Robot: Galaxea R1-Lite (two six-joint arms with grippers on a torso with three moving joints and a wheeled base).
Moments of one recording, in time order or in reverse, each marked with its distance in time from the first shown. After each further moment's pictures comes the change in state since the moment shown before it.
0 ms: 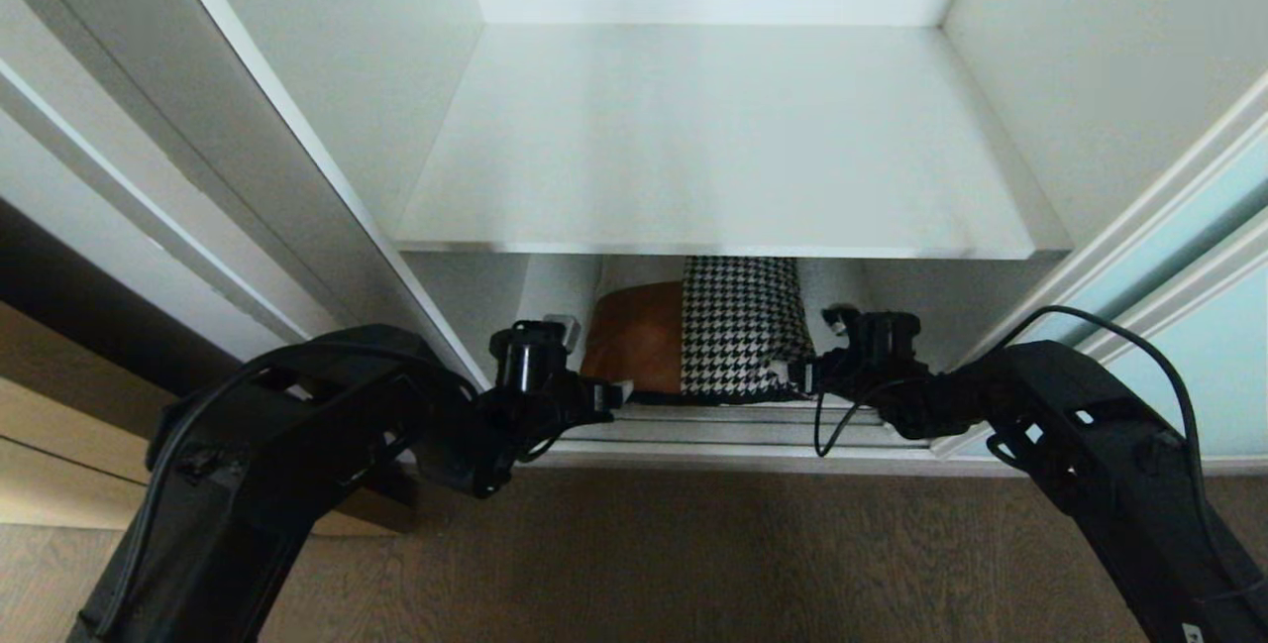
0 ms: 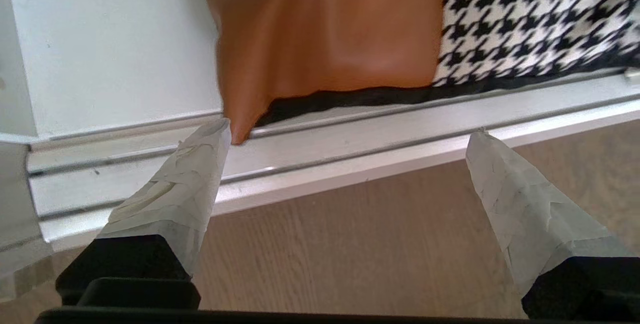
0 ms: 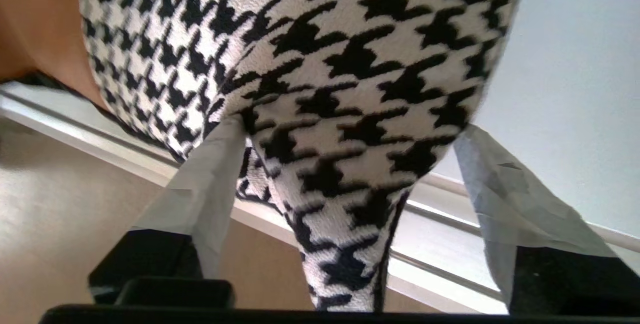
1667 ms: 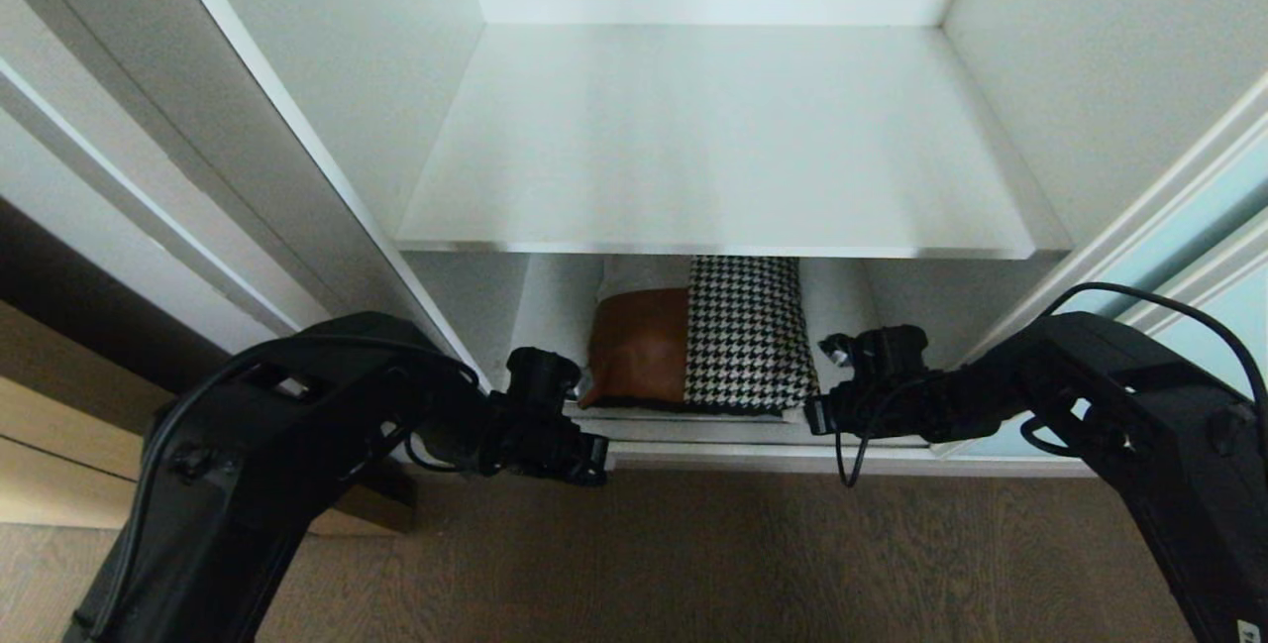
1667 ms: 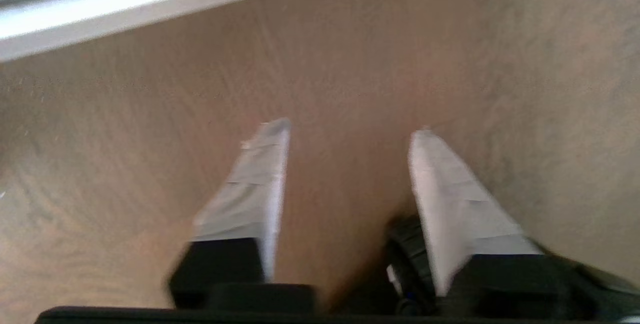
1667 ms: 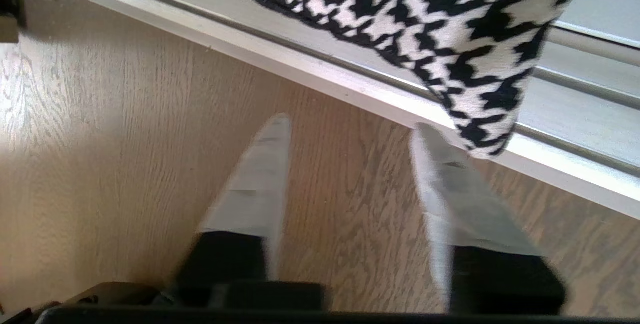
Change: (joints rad) left arm -0.003 -0.006 -0.098 0.607 -0.130 0.031; right arm 0.011 -0.176 0.284 0.213 0.063 -0.075
